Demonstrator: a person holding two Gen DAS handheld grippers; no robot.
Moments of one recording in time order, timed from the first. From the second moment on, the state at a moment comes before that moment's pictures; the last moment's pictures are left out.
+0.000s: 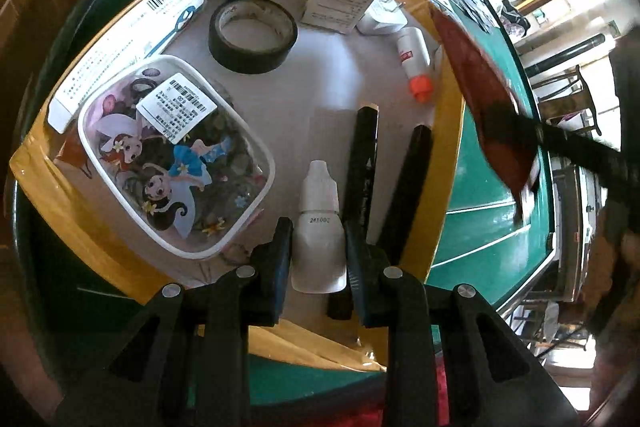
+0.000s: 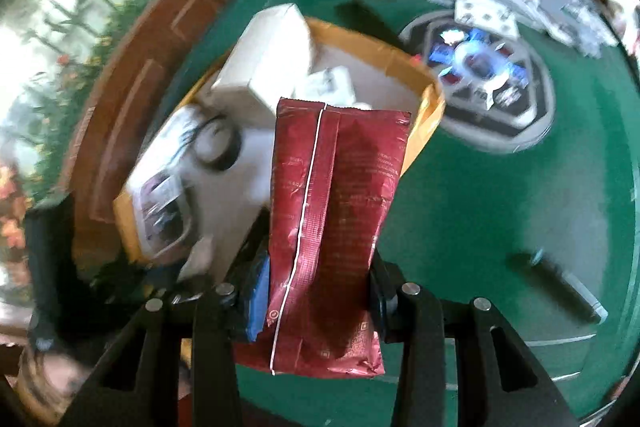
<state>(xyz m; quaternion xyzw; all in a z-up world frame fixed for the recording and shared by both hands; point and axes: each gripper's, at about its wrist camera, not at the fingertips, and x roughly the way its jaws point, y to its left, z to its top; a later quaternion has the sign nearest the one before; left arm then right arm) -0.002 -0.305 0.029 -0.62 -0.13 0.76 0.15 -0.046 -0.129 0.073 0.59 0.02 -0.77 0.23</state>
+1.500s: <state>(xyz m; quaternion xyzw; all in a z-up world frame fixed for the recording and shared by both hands) -0.005 -0.308 0.025 -0.61 -0.13 0.76 0.16 -0.088 -0.194 0.031 0.56 0.00 -0.79 0.25</state>
